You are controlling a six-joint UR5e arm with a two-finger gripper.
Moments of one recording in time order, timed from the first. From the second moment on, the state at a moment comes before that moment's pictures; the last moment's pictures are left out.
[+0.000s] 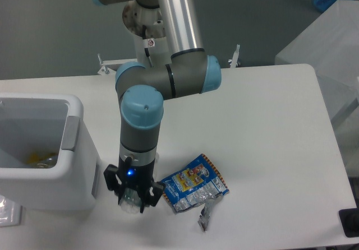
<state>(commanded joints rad) 2.24 -2.09 -1.36 -0.76 1.33 0.42</state>
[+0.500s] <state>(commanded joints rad) 2.28 -2.04 -1.23 -0.75 1.26 0.19</state>
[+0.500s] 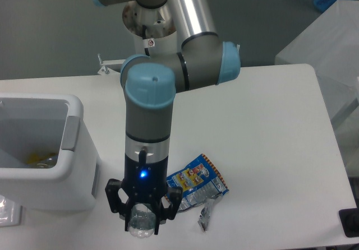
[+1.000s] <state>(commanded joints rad) 2.29 -1.91 -1.17 -0.75 1.12 0.17</state>
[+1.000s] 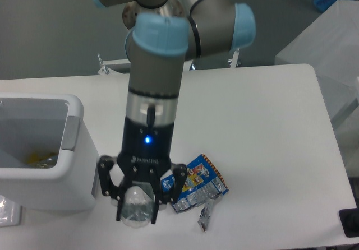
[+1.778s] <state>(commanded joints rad) 2.05 -1.86 -1.28 -0.75 1.12 0.20</state>
